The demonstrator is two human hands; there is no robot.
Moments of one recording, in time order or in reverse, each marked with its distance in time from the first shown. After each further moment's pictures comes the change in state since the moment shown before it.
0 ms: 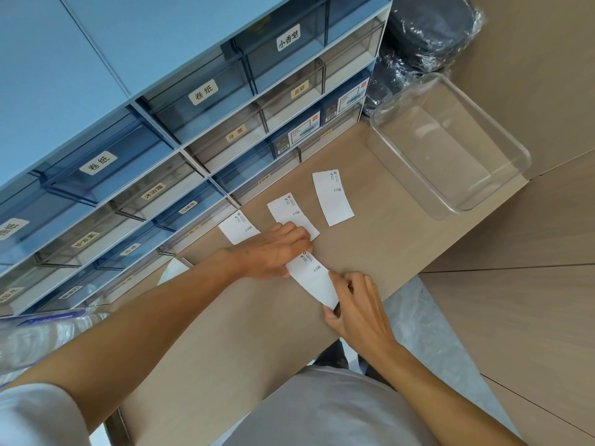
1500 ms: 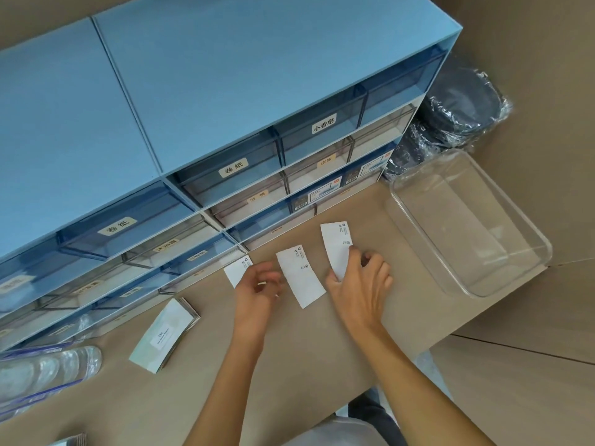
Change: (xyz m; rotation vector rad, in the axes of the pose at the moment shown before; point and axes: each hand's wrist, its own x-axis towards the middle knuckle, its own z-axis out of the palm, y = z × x) left_hand -0.003 0.037 -0.006 -1.503 1.062 -1.063; right_hand 0.154 0.002 -0.009 -0.116 0.240 0.358
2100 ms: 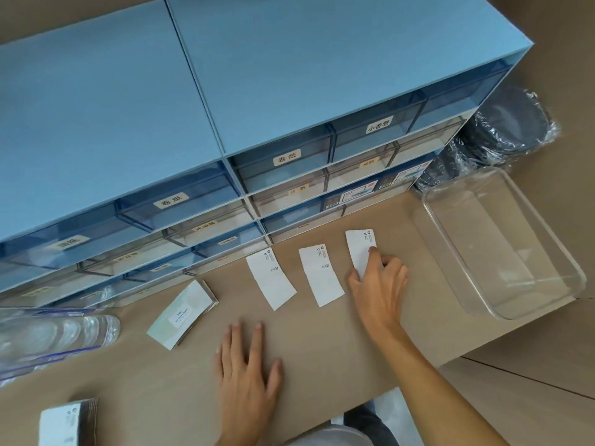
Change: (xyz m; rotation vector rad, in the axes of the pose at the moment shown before) left_hand -0.085 -0.130 -0.063 1.082 0.134 0.268; right_hand 0.010 0.003 0.010 0.031 -0.011 -0.134
